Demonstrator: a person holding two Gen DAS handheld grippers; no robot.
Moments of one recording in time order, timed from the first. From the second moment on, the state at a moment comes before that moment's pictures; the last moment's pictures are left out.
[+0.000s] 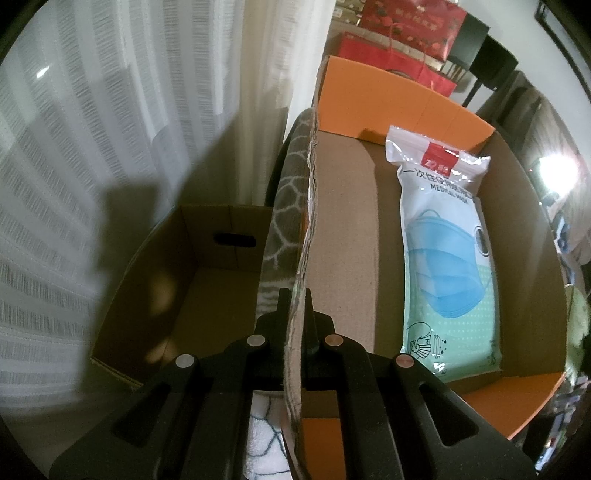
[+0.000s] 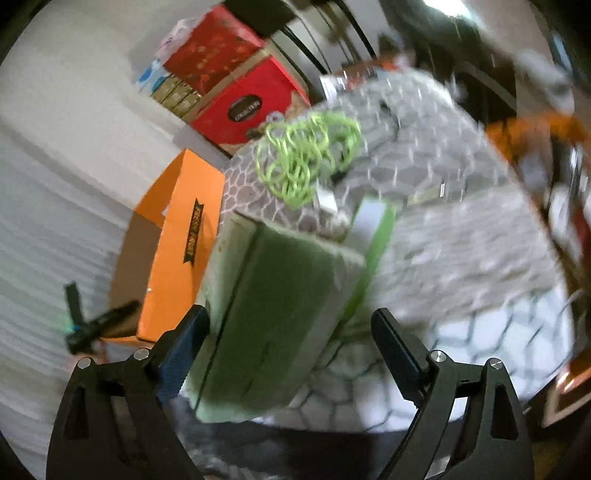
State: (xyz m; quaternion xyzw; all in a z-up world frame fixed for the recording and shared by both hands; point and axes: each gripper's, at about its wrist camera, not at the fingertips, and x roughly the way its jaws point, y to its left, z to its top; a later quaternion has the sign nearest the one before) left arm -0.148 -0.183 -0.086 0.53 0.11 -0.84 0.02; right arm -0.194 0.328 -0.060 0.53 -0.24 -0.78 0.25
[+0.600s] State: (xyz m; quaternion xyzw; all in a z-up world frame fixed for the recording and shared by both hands) left arm -0.148 -0.185 -0.086 0.52 0.11 -0.84 0.03; right arm -0.182 0.309 -0.082 0.51 -0.29 -0.75 0.30
